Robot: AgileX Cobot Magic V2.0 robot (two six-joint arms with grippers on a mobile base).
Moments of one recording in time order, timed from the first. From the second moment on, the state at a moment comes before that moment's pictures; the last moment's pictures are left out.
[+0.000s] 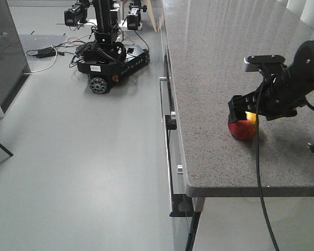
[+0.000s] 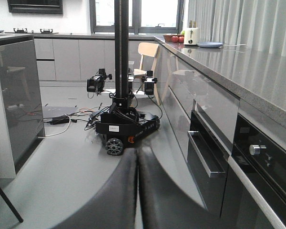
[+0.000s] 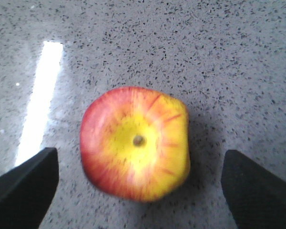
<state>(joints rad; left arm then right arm) 0.00 -0.01 0.02 -0.02 0.08 -0.07 0.06 1.86 -1.51 0.11 0.85 -0.11</state>
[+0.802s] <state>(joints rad) 0.00 -0.01 0.02 -0.02 0.08 -0.07 0.06 1.96 -1.56 0.11 0.85 -0.11</state>
